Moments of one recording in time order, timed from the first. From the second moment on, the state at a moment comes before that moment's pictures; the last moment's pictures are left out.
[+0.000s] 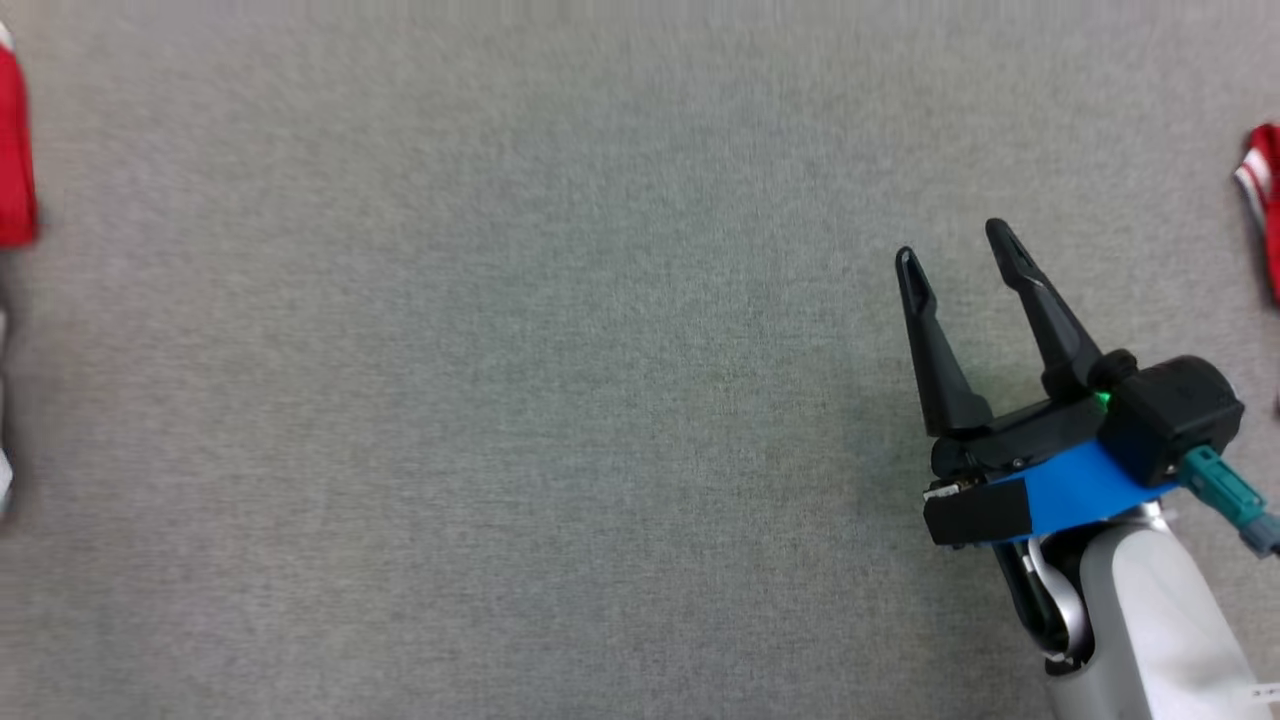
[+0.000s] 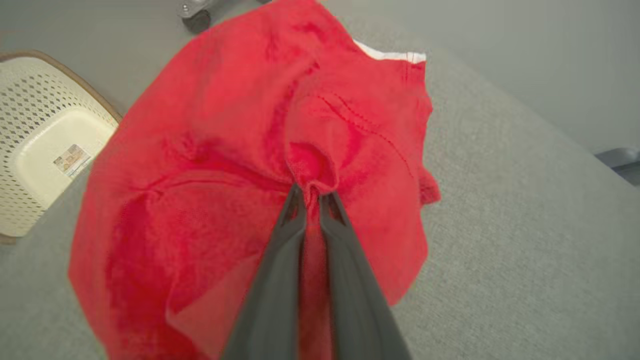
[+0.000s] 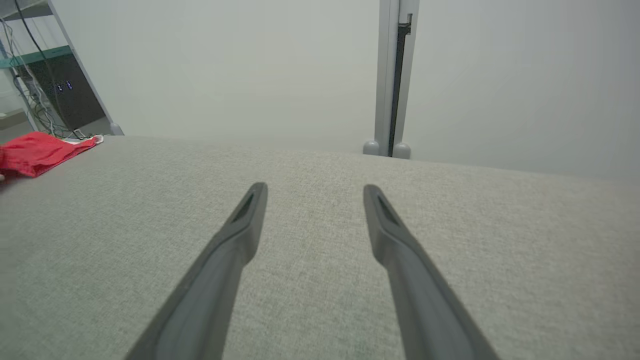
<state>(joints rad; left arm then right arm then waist) -0.54 0.69 0.08 0.41 -0.91 0.15 0.56 -0.32 -0.08 0.12 -0.02 0.13 0.13 -0.11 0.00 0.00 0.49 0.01</state>
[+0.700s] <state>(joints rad) -0.79 0.60 -0.21 -0.07 -0.85 0.05 0.70 -0.23 -0.05 0.13 0.07 0.18 0.13 -0.14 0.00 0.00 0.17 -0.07</state>
